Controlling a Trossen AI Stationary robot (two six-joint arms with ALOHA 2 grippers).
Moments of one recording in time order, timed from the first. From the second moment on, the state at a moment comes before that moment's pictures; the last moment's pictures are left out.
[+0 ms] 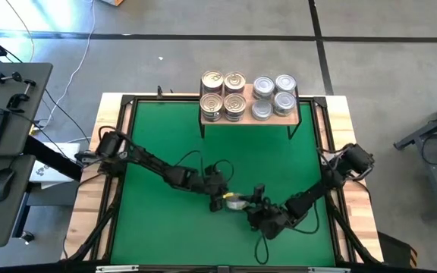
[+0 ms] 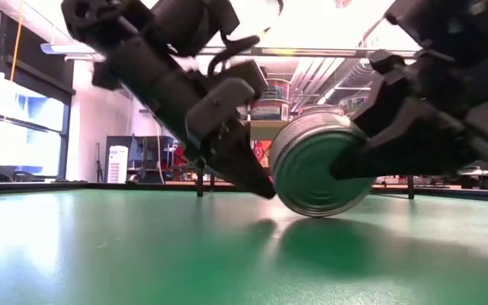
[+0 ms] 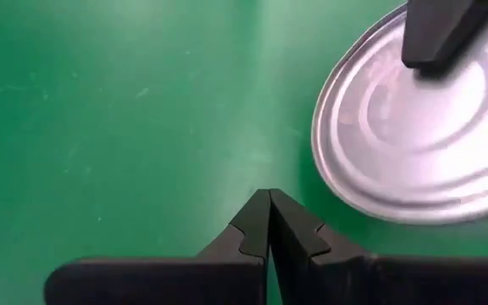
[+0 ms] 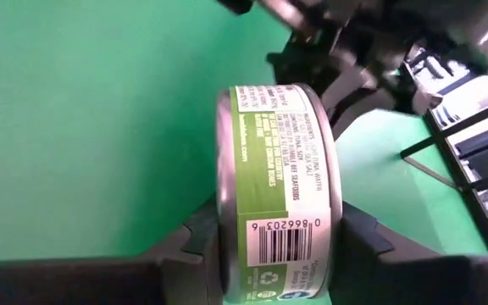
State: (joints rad) left arm -0.25 1.97 0.99 0.23 -0.24 -0.34; right arm 0.67 1.89 0.83 0.22 0.89 0.00
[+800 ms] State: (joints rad) left arm -0.50 1.72 0.99 -0.35 -0.75 -0.64; right arm 0.81 1.61 0.83 0.22 1.12 -0.22
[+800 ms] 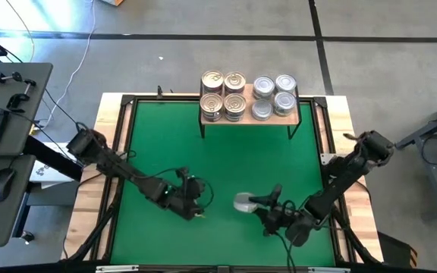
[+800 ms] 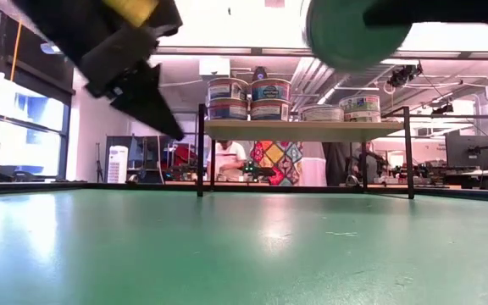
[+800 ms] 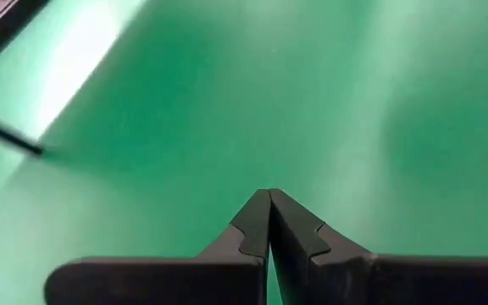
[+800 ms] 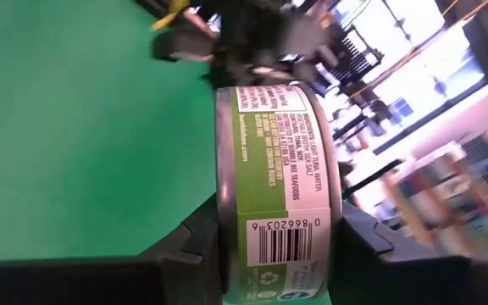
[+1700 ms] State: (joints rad) left arm -0.60 1.73 0.77 -0.06 -0.85 -0.84; right arm 0.00 1.17 0.83 -0.21 0.98 -0.84
